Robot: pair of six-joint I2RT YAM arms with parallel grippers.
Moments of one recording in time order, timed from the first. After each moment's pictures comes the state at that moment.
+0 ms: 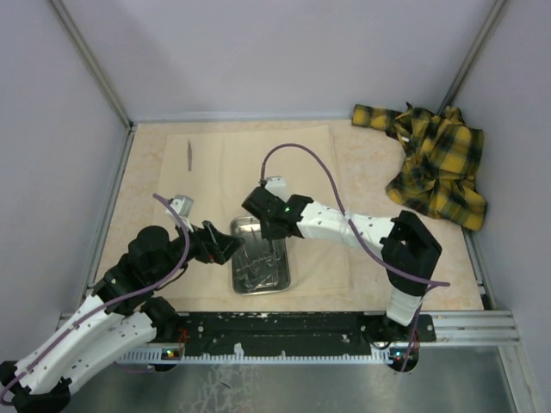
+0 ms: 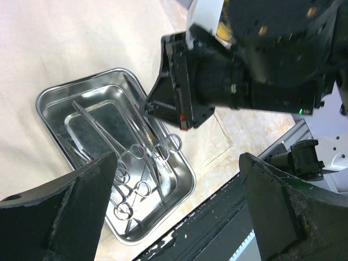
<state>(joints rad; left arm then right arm) -0.78 0.49 0.61 -0.38 -0.03 -0.61 1.04 1.74 1.34 -0.66 0.36 0.79</state>
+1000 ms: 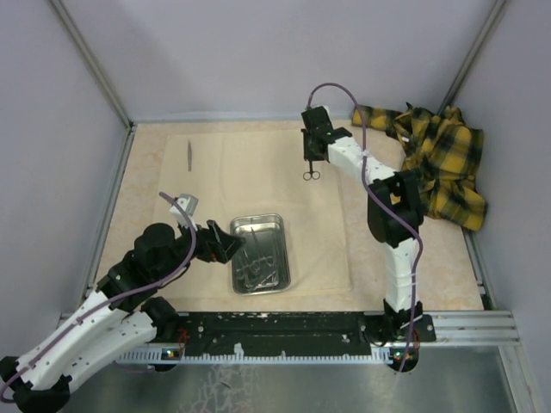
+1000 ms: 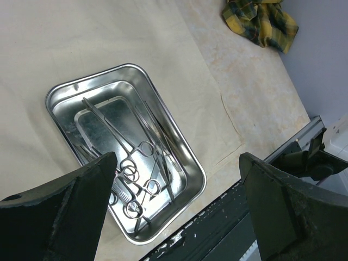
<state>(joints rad) -0.78 0.52 0.61 -0.38 -0.05 -0.59 0.44 2.07 1.78 -0.53 0.22 0.30</state>
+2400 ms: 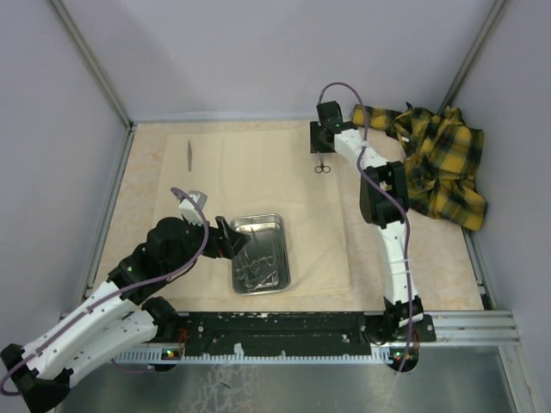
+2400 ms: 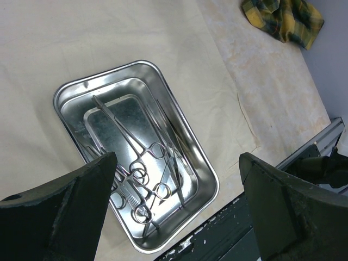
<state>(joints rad) -0.78 0.62 0.61 -0.34 -0.08 -0.58 0.30 2.44 2.13 -0.54 0.11 0.19</state>
